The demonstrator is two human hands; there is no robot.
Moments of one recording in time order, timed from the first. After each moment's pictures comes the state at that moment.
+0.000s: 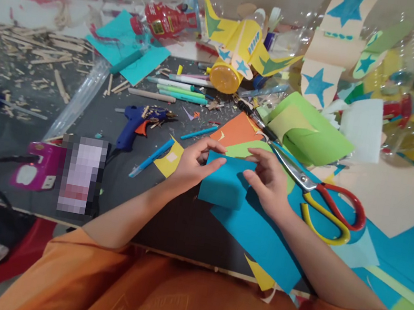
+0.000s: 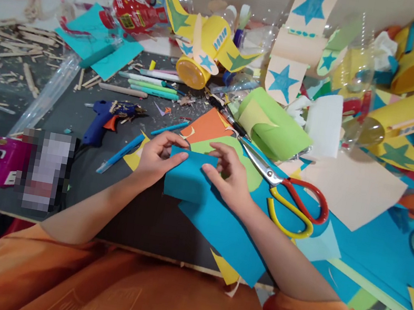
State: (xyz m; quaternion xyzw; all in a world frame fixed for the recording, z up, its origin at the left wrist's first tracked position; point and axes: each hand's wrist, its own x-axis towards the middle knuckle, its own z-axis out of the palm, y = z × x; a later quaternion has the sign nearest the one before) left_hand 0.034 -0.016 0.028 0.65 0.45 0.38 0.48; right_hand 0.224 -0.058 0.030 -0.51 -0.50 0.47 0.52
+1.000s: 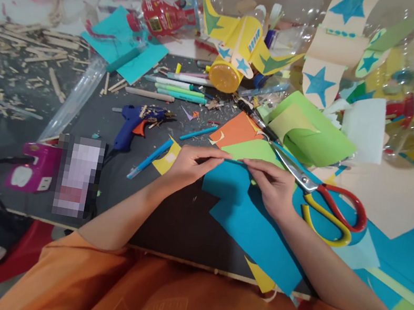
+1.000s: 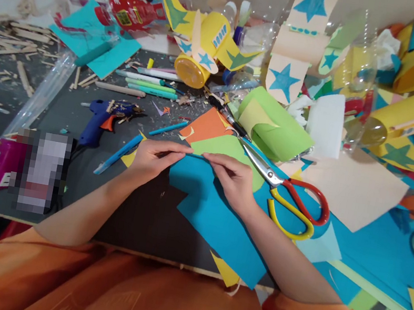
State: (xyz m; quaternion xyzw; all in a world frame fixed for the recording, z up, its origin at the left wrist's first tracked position) left_hand 0.027 -0.010 0.036 0.68 0.41 0.34 0.49; right_hand 0.228 -0.059 0.026 -0.50 -0.51 0.44 0.54
